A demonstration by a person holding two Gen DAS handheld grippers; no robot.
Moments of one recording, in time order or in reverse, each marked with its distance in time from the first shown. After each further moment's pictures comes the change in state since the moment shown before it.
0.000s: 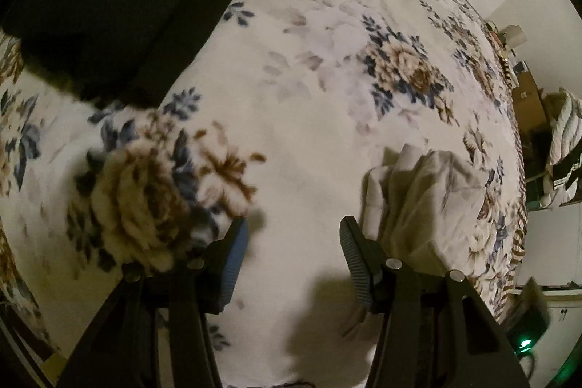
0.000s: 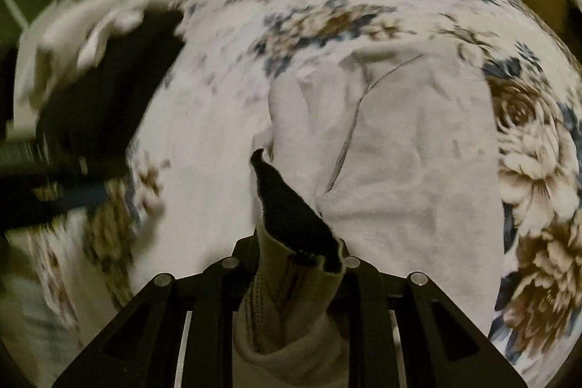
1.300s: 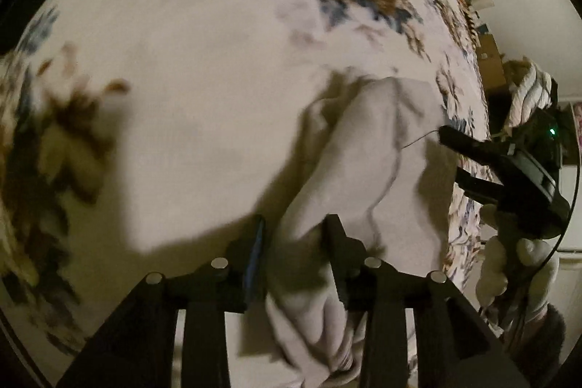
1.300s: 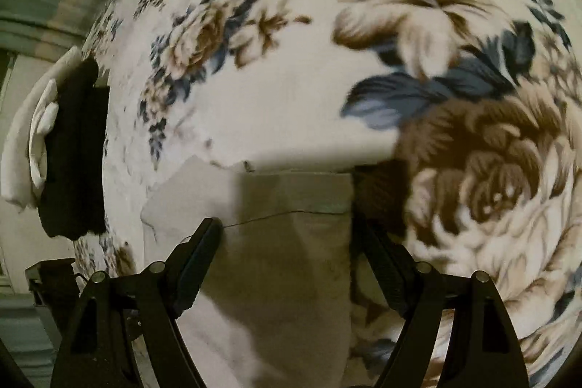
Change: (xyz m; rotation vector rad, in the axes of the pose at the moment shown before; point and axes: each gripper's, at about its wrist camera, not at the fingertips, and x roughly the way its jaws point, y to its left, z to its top) left arm 0.084 -0.017 -0.020 0.017 0.234 -0.247; right arm 0.041 -0.160 0.125 0.271 0.309 0.139
